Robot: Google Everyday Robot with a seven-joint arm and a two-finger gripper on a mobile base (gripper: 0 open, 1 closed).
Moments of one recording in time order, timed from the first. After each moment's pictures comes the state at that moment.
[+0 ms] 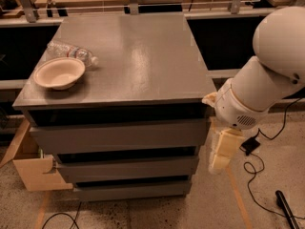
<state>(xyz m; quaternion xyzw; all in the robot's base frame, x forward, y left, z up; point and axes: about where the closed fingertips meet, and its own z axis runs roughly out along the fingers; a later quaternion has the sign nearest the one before) 0.432 -0.136 0.837 -0.67 0.73 0.07 0.15</state>
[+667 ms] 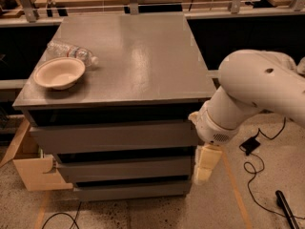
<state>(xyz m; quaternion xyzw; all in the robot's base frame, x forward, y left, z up) 0.441 -0.115 0.764 -0.68 0.72 0.07 0.12</state>
